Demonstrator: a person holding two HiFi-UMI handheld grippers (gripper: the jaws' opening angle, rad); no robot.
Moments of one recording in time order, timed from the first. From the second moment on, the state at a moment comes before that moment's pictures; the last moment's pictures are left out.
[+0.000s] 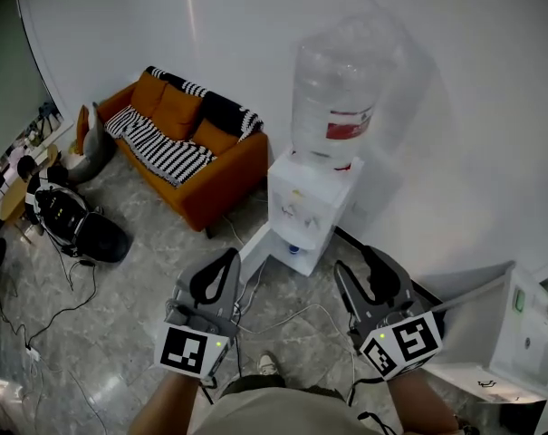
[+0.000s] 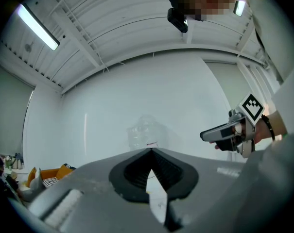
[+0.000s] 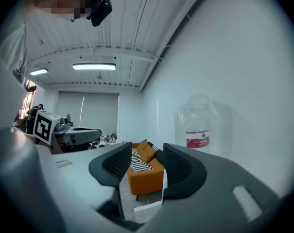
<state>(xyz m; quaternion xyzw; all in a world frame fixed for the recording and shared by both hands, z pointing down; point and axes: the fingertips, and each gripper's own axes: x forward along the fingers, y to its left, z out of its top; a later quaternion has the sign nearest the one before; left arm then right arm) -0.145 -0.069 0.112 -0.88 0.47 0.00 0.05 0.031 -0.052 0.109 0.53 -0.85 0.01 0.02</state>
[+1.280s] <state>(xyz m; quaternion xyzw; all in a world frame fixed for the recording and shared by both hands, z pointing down) -0.145 -0.207 0.290 -0.85 0.53 0.00 0.06 0.028 -0.219 0.299 0.50 -0.87 0.02 0.02</state>
